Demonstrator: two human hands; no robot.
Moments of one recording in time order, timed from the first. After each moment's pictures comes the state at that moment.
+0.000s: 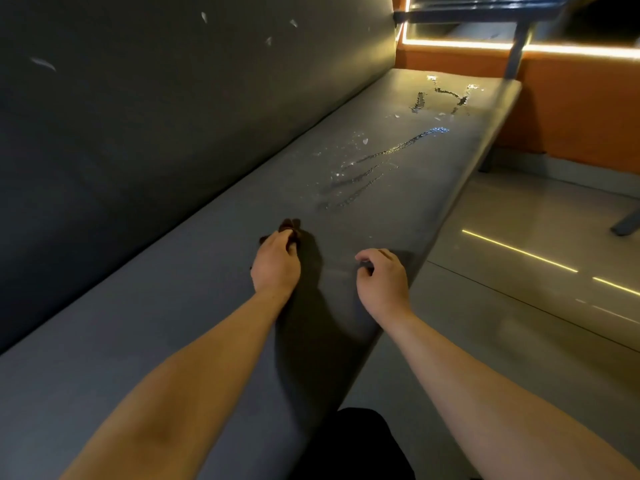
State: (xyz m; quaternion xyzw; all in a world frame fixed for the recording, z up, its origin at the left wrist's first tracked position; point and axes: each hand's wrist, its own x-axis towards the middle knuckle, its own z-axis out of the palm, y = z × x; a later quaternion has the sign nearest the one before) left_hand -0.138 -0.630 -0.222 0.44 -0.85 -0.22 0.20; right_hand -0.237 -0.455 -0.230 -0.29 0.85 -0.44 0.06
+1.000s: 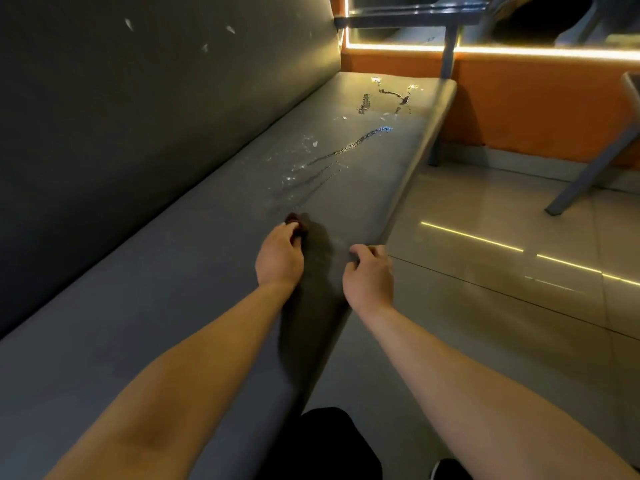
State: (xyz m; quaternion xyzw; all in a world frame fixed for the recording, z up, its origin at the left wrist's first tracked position) left_hand -0.209 -0.576 -0.219 0.34 -0.88 -0.25 0.21; right_hand -0.265 -0.420 -0.231 -0.18 0.89 -0.43 0.04
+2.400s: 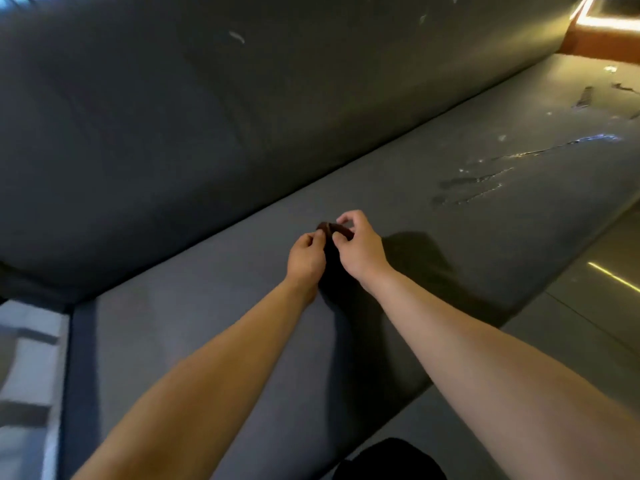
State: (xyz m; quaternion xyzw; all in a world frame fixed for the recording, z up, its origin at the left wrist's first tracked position) left_hand -0.011 -0.628 -0.163 0.57 -0.51 -0.57 0.31; right_hand -0.111 -0.585 -0.162 -0.38 0.69 -0.51 0.34
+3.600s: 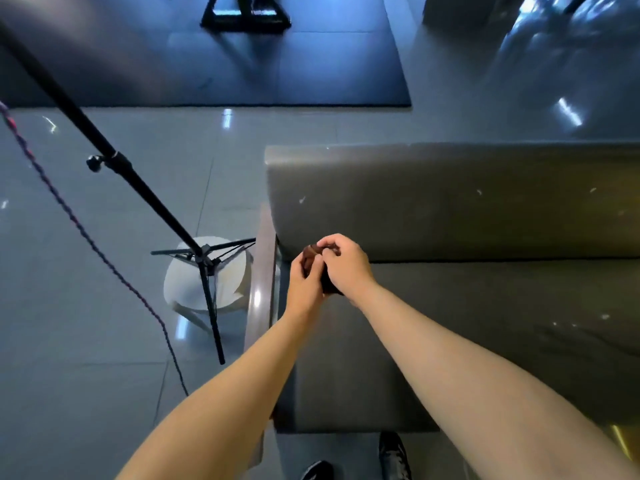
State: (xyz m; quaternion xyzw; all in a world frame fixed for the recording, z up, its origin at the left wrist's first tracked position) left_hand 0.315 -0.630 0.195 0.58 -0.19 -0.61 0.51; right_hand 0.229 -0.667 0.249 -0.53 0.64 -0.27 0.48
